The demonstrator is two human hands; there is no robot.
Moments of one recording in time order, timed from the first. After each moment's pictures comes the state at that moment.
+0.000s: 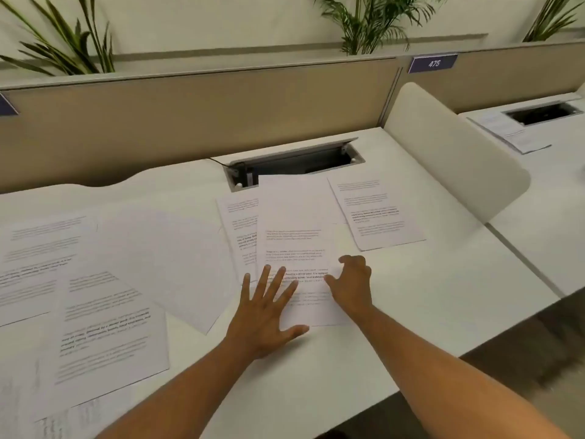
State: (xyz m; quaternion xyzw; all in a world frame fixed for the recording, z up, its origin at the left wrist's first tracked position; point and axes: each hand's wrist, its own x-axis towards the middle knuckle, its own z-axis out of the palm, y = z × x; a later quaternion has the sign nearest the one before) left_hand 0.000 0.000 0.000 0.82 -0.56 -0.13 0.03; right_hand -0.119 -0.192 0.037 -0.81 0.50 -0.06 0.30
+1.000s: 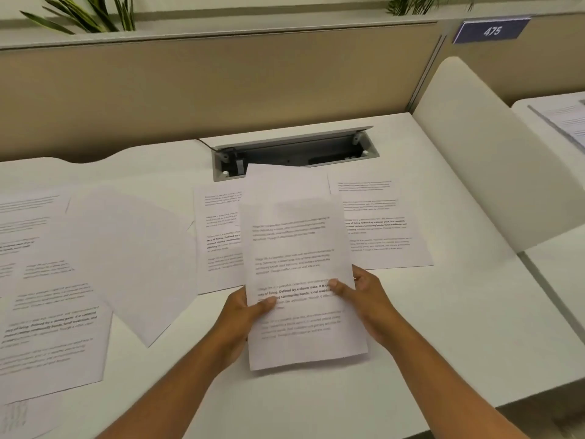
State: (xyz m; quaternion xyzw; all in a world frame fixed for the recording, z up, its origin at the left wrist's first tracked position) left_hand -0.024 -0.086 0.015 0.65 -0.01 -0.45 0.61; right_hand -0.165 -0.315 0.035 -0.59 0.33 -0.04 0.74
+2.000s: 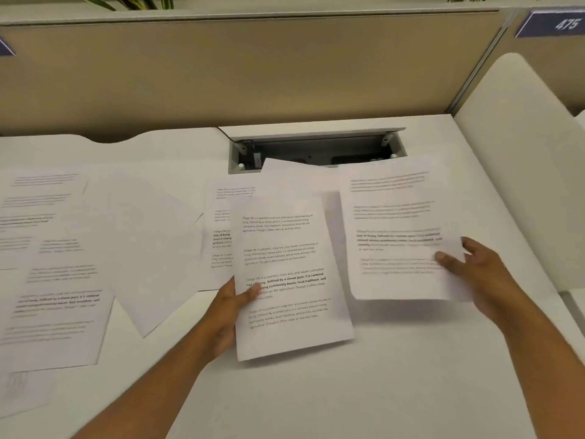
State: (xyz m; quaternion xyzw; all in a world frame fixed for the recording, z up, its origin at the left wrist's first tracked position) left_hand -0.001 -0.095 0.003 0.59 0.10 -0.42 0.69; right_hand -0.187 -0.498 0.072 -0.64 0.41 -0.10 0.64
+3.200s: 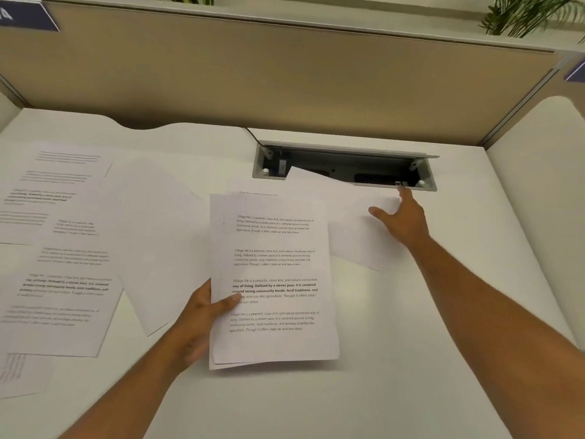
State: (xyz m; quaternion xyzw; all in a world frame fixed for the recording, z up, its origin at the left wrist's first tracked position) left_hand 0.027 -0.041 -0.003 0.60 0.10 -0.37 0.71; right_hand 0.040 -0.495 0.023 -0.87 0.37 -0.02 0.33
